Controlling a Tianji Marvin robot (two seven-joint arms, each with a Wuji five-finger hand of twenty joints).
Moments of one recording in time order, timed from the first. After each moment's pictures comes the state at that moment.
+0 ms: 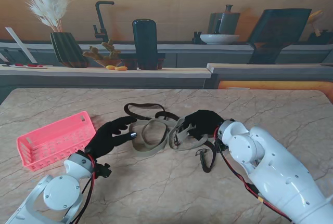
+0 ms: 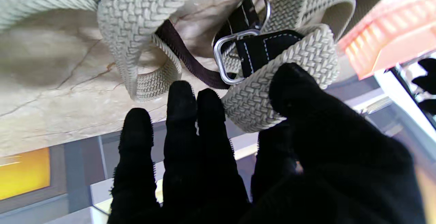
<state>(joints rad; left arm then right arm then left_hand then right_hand) 1.72 -1.13 -1.31 -1.72 0.22 -0.18 0.04 -1.26 -1.06 1.03 -1.42 -0.63 -0.07 0.22 0.79 -0.30 0.01 -0.05 0.54 0.06 0.28 0.45 0.61 0.23 0.12 0.33 0.49 0.29 0.25 0.43 0.15 0.34 0.62 0.45 0.75 -0.53 0.71 -0.15 0.73 -0.28 0.89 0.41 0.70 0.14 0.62 0.47 0.66 0.09 0.56 0.66 0.26 0.23 0.79 0.66</state>
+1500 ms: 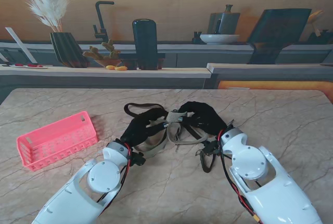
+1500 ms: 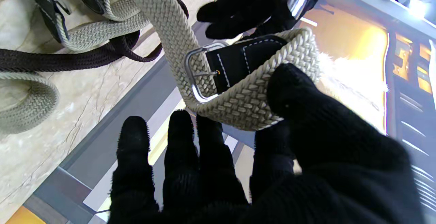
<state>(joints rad) 1.44 -1.21 -1.00 -1.51 0.21 -0.13 0.20 -1.50 -1.13 1.20 -1.65 -0.14 -0.08 0.05 0.74 -0.33 0.32 -0.05 0.50 0.10 0.42 0.45 0.65 0.20 0.34 0.42 0.46 0.25 0.39 0.46 0.08 0.30 0.73 0.40 0.76 -0.53 0.72 -0.14 0.73 -0.23 0.88 0.46 0.56 0.16 0.39 0.32 0.50 0.10 0.20 0.41 0.21 0.25 0.64 0.64</state>
